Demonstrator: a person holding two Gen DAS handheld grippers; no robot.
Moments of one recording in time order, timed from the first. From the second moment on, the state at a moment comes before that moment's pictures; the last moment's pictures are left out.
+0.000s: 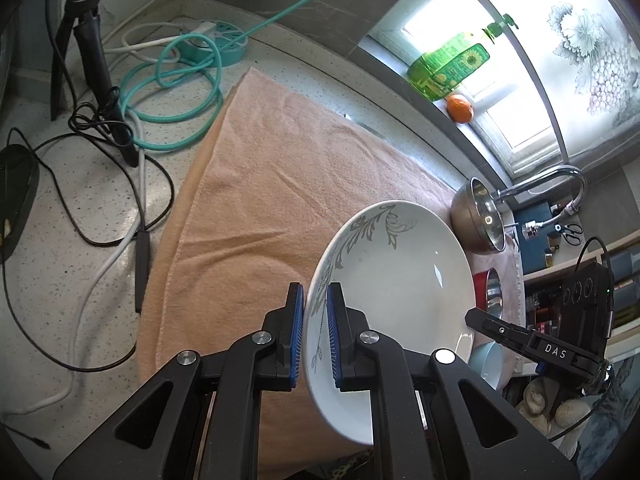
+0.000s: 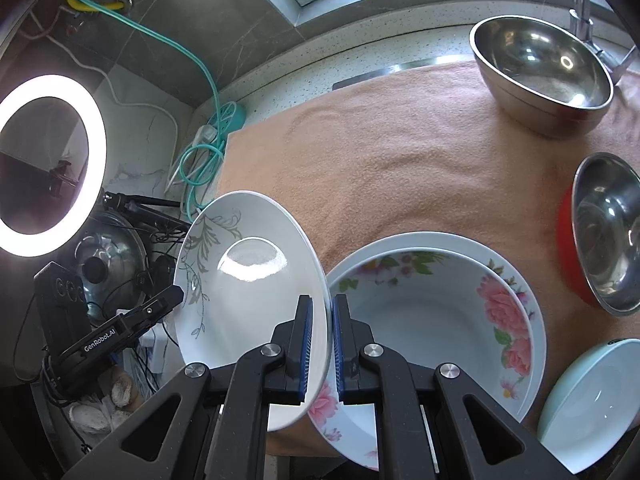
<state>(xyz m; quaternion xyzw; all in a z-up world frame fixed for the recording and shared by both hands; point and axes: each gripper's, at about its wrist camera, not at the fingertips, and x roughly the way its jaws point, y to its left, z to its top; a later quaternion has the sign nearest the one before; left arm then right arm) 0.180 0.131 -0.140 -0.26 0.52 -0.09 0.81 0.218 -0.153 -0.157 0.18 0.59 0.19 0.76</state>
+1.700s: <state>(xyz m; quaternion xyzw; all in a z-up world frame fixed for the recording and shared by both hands) 0.214 0.022 -0.160 -0.15 0.58 -0.20 0.78 0.126 -0.252 -0.185 0.26 0.59 0.07 0.76</state>
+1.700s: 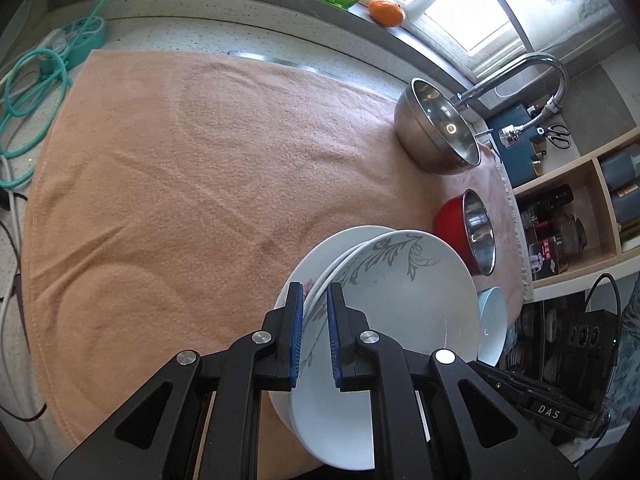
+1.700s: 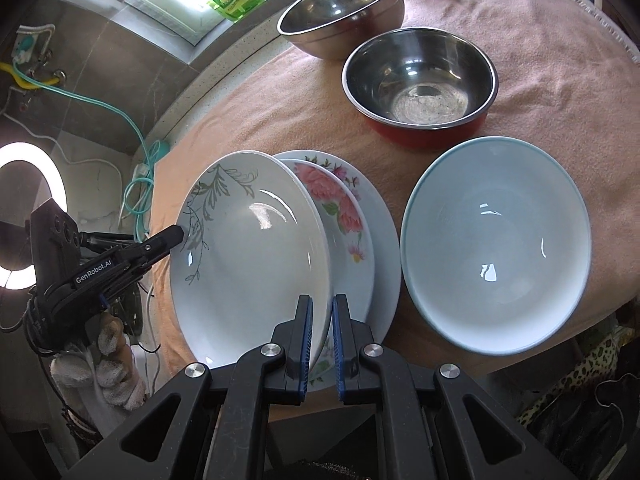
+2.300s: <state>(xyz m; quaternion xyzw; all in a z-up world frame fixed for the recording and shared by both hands) 0.219 0.011 -0.165 -0.14 0.58 -0.21 0.77 0.120 -0.248 -0.192 0.26 0.59 0.05 0.76</state>
